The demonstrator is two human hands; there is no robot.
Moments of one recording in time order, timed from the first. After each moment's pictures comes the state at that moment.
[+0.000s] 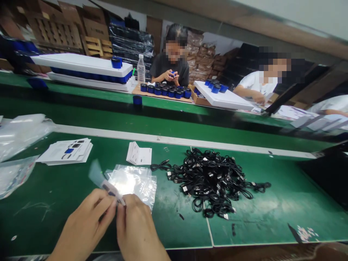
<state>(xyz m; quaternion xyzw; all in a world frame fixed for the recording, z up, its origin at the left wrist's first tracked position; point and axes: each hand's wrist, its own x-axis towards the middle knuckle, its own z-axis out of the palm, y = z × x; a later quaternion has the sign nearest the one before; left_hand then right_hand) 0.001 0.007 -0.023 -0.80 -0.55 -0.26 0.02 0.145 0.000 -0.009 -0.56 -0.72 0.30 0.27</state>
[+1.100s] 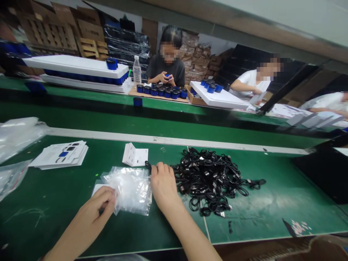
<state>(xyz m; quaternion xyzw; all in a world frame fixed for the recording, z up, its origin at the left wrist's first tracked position) 0.005 0.023 -0.031 -0.73 -0.58 -0.20 -0.30 0.209 0.072 -0.021 -0.60 -0.79 0.00 0.09</state>
